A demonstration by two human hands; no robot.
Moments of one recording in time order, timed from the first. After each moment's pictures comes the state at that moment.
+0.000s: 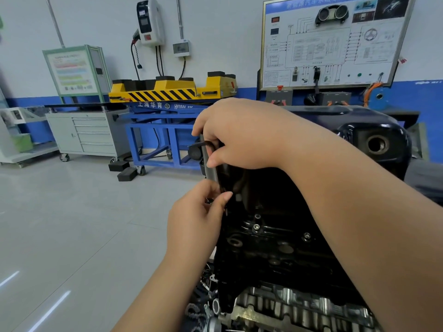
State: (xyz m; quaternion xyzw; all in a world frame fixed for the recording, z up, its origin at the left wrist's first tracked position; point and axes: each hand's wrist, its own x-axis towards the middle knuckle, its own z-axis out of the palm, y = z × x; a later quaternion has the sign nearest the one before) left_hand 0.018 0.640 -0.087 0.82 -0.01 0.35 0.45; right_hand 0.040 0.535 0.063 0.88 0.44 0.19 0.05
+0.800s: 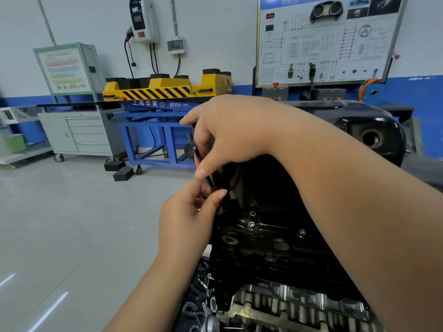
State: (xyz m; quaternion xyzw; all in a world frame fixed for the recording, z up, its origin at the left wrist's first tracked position) left_hand 0.017 0.641 -0.088 0.79 -0.01 0.37 0.48; right_hand 0.037 0.537 0.070 0.89 0.44 0.11 0.04
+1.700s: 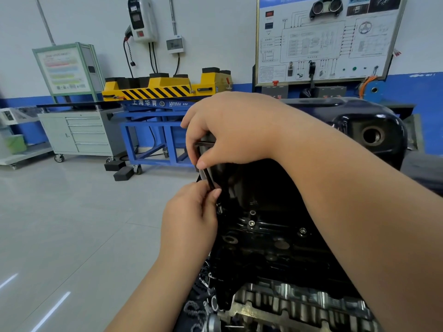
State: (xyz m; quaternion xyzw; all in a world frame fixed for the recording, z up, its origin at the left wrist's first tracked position) left_hand 0.018 0.639 -0.089 0.83 -0.05 0.40 0.37; right_hand 0.036 0.531 0.062 0.87 0.46 0.15 -0.03
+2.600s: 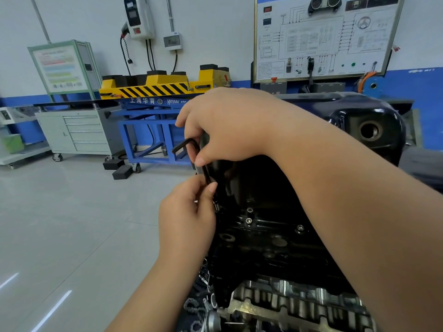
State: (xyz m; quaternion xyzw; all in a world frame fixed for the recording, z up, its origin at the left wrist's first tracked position) left_hand 0.019 0.633 -0.090 0.79 -0.04 0.43 0.44; right_hand 0.038 0.534 0.063 0.88 0.44 0.16 0.02
